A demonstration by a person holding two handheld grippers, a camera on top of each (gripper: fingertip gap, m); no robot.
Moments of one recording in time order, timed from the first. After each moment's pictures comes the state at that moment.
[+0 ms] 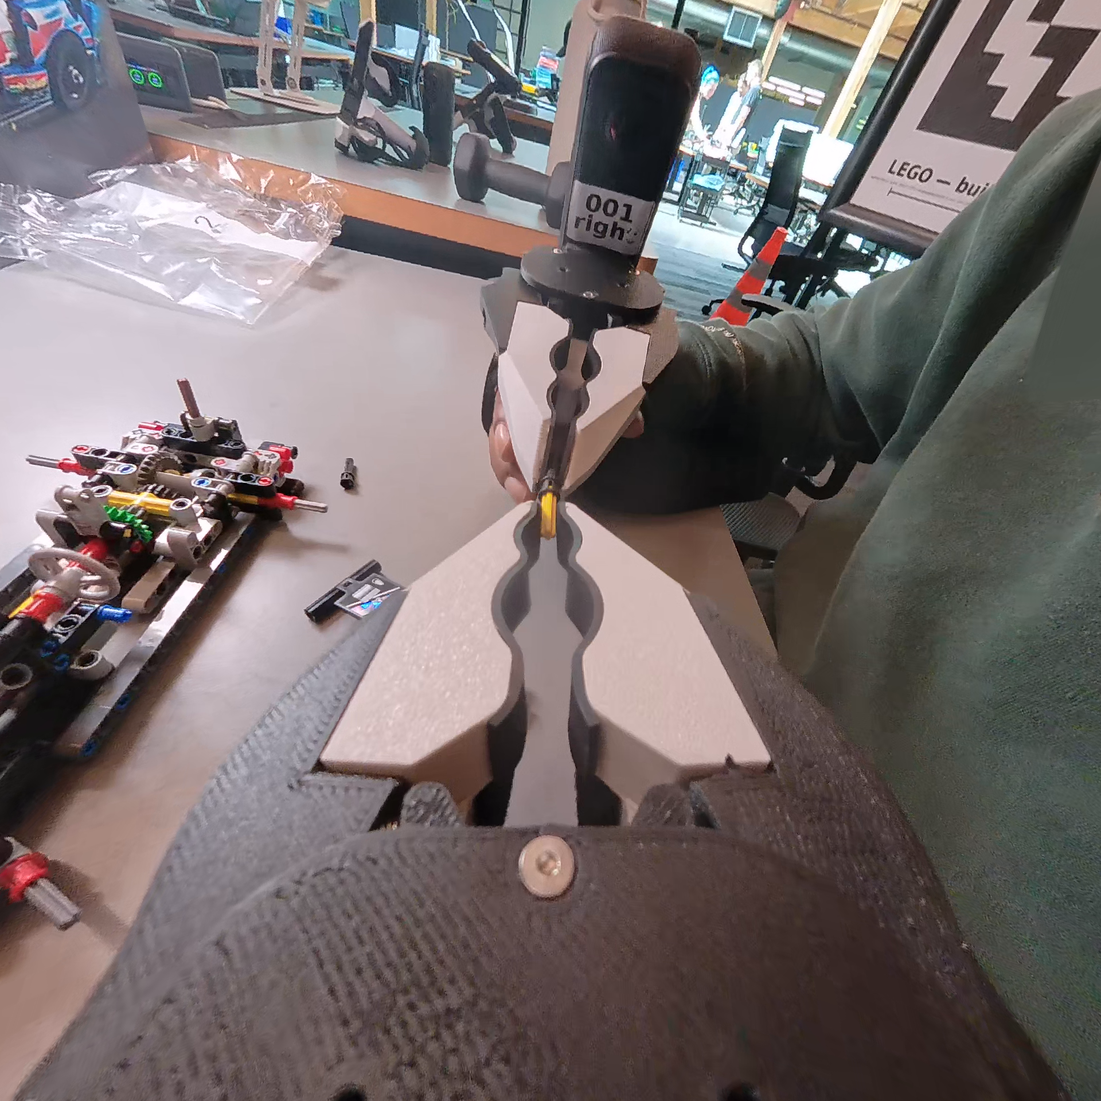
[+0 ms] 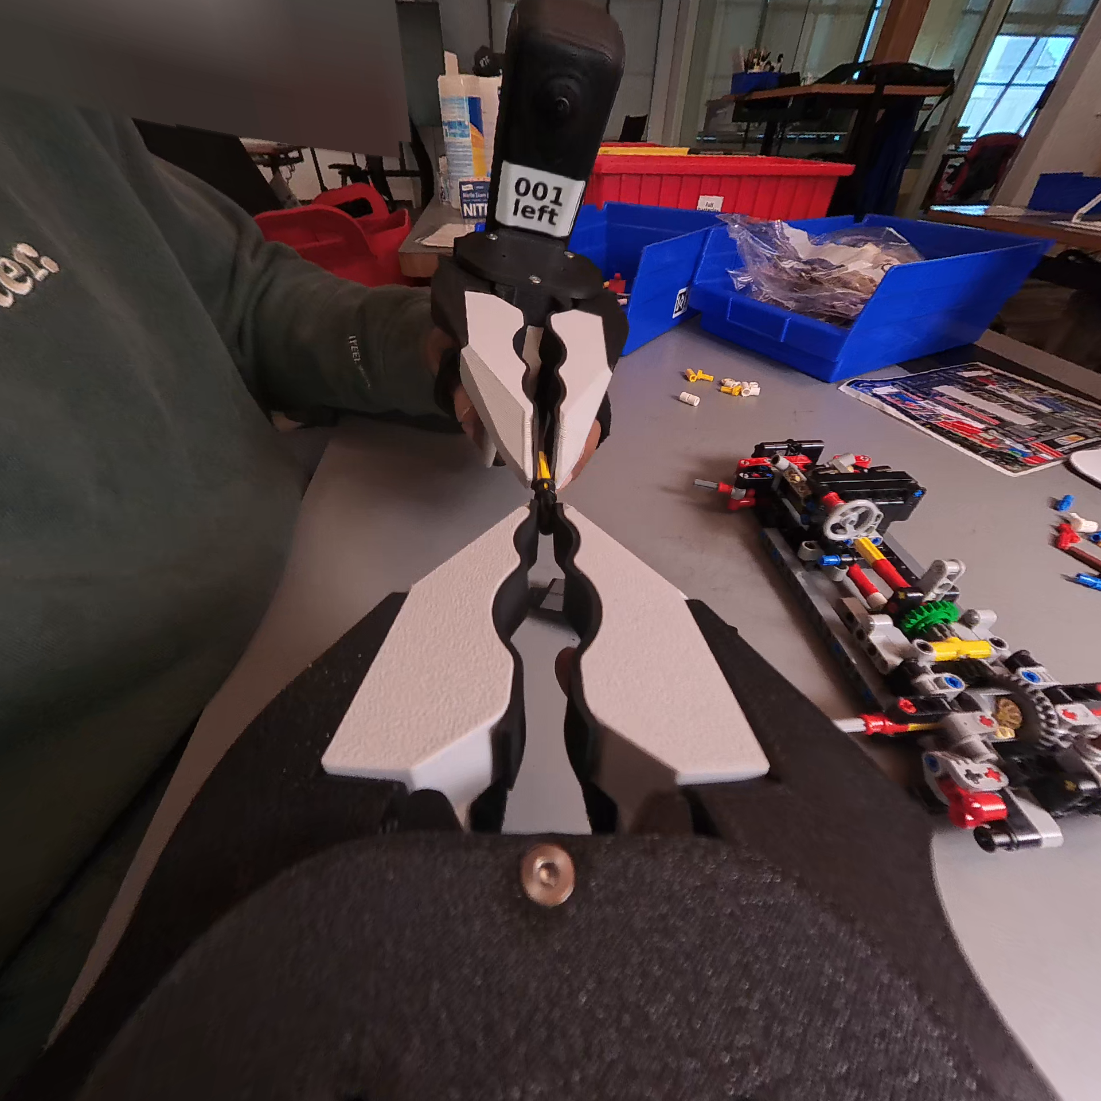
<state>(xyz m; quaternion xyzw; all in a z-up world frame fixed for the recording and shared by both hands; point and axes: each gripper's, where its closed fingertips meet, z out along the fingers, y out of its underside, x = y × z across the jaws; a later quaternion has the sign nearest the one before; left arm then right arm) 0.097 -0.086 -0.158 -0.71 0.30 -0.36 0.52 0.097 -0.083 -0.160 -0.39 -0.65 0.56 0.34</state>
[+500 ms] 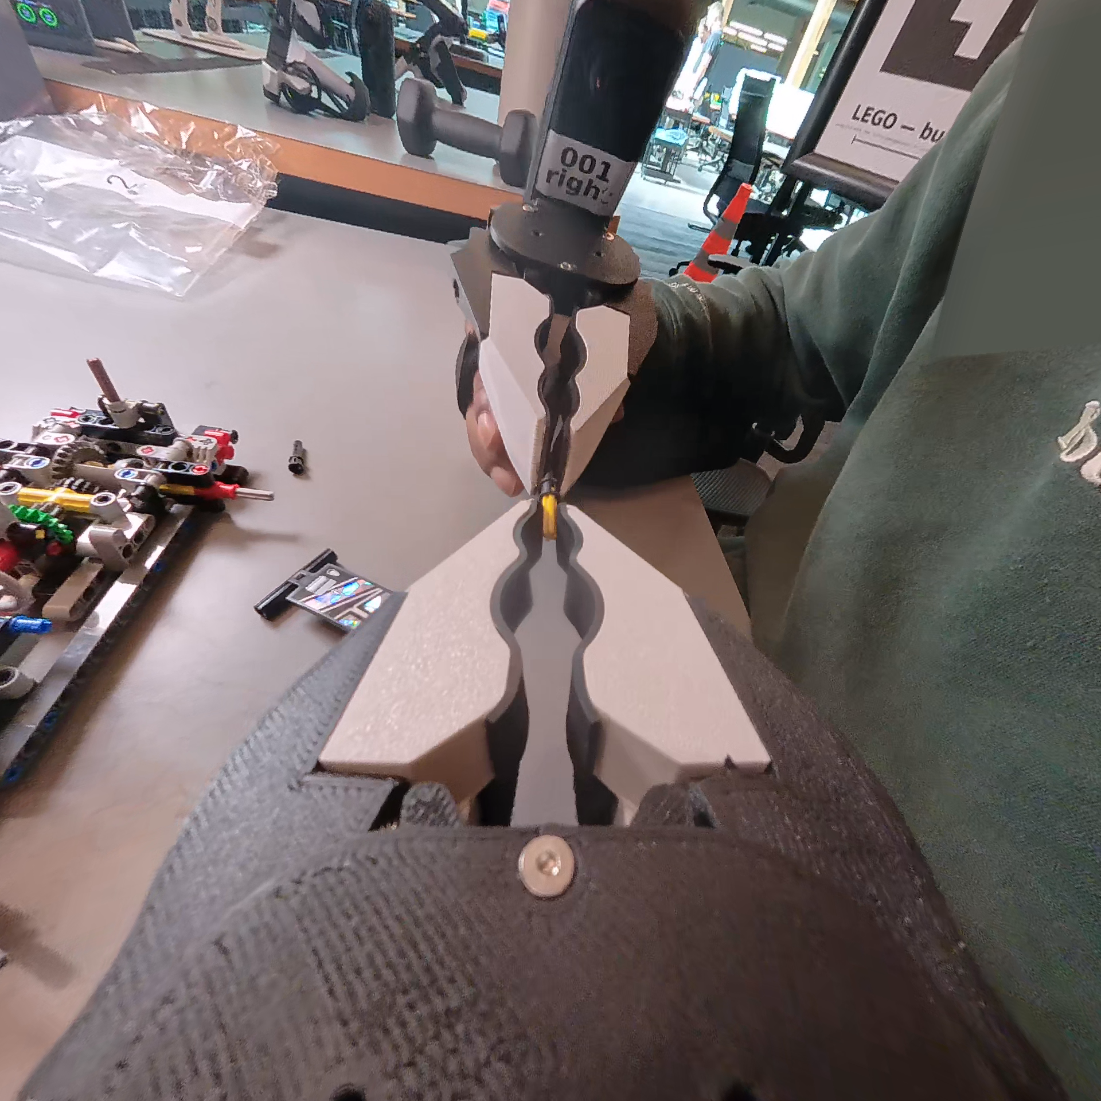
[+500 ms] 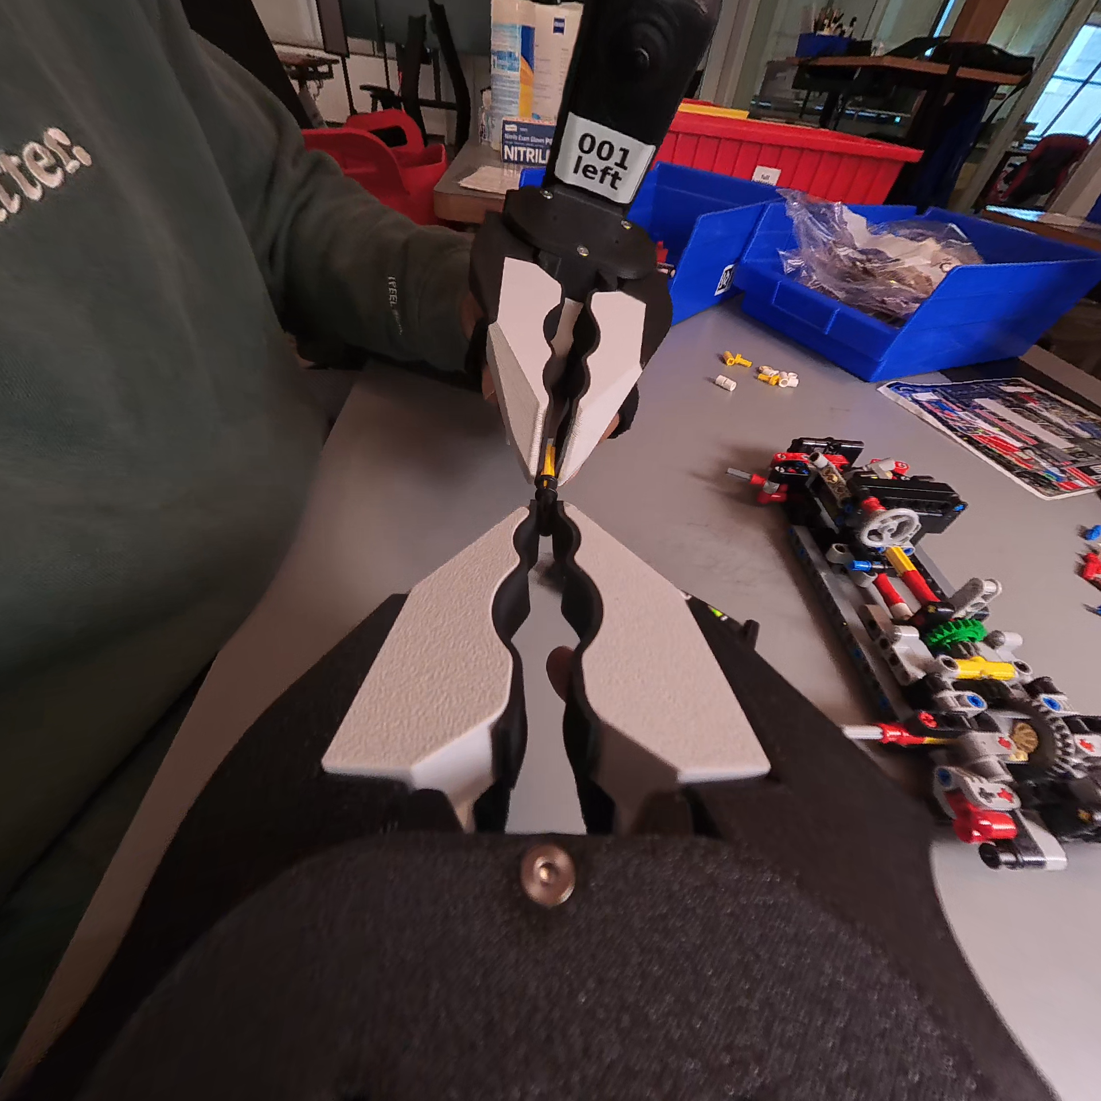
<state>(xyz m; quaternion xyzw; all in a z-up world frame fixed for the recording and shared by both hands) 0.108 -0.098 -0.167 -0.71 0.33 -0.37 0.49 0.106 -0.096 -0.170 -0.35 -0.70 0.53 0.33</state>
